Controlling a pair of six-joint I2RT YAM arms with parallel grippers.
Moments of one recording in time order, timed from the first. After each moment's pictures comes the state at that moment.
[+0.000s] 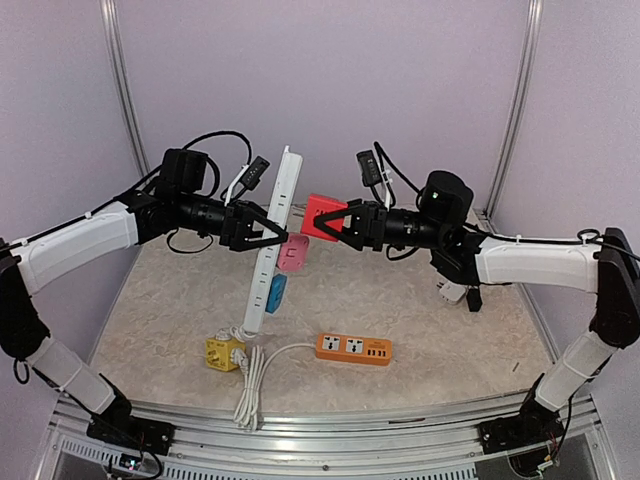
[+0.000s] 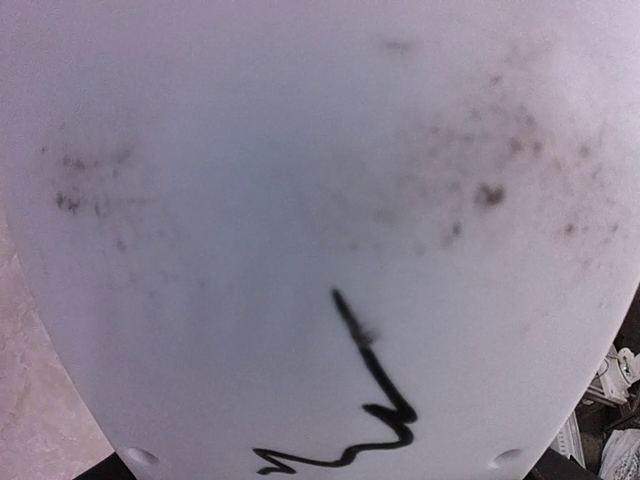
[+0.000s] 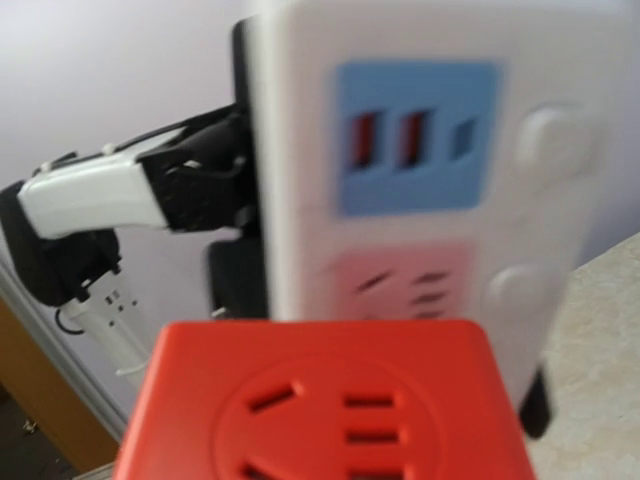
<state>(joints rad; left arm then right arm) -0.54 1.48 1.27 -0.26 0.98 -0.08 0.77 1.58 1.08 0.68 -0.73 0.58</state>
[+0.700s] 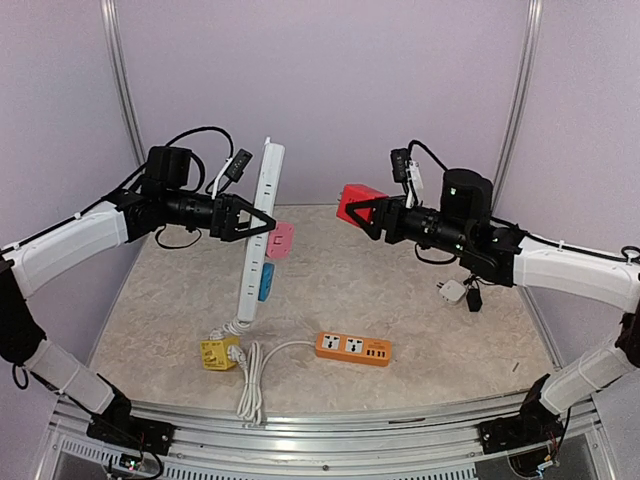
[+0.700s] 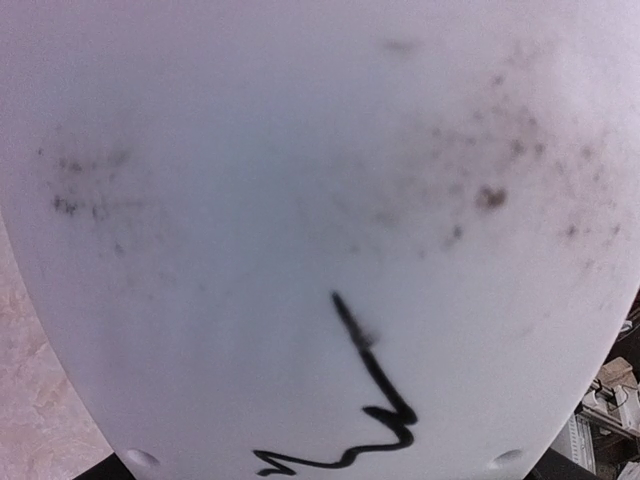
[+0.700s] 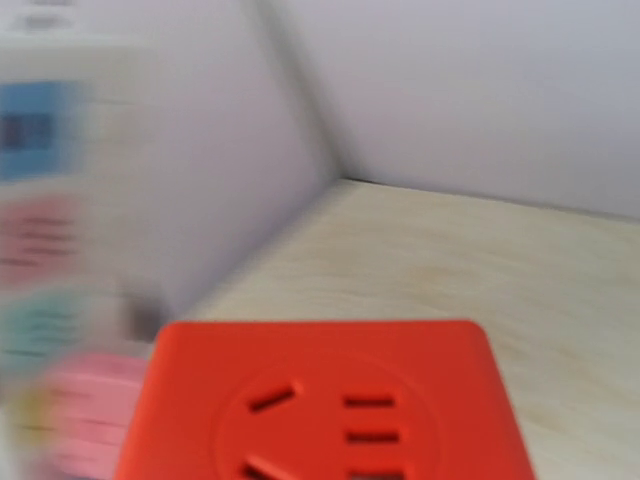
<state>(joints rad) -0.46 1.45 1.25 -0.25 0.92 -0.11 0.77 1.38 1.04 0.28 -0.19 0.39</state>
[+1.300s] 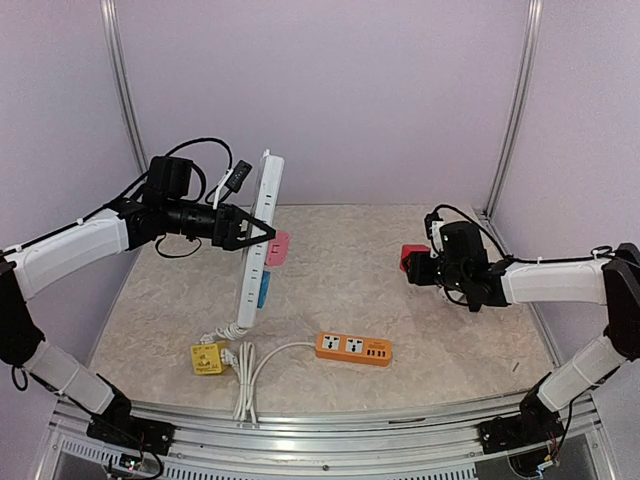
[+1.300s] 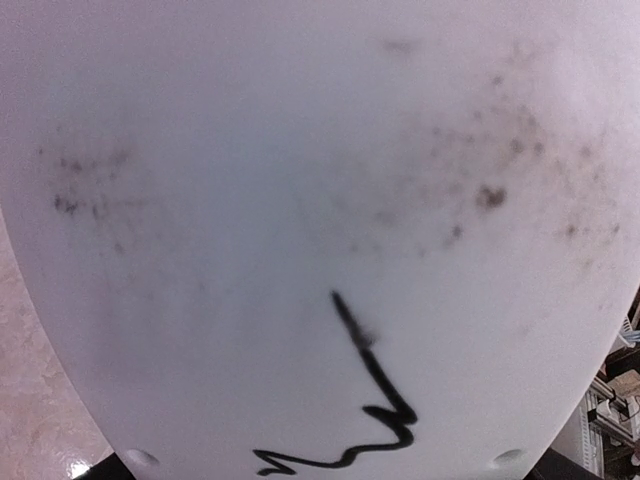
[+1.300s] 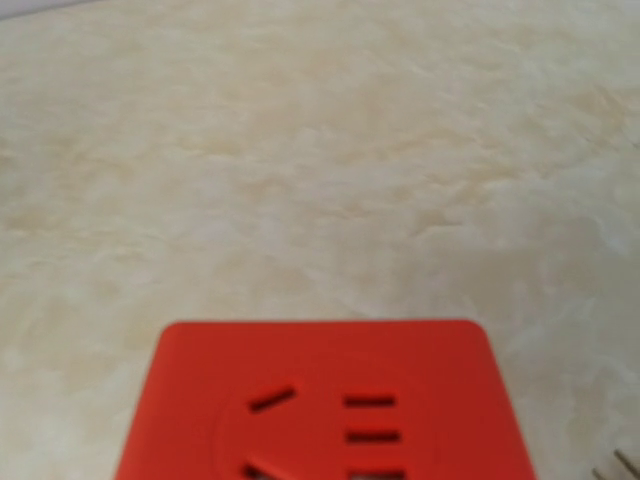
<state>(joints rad) -0.46 1.43 1.19 -0.23 0.85 -0.11 0.57 1.45 0.76 0.17 0.21 0.33</state>
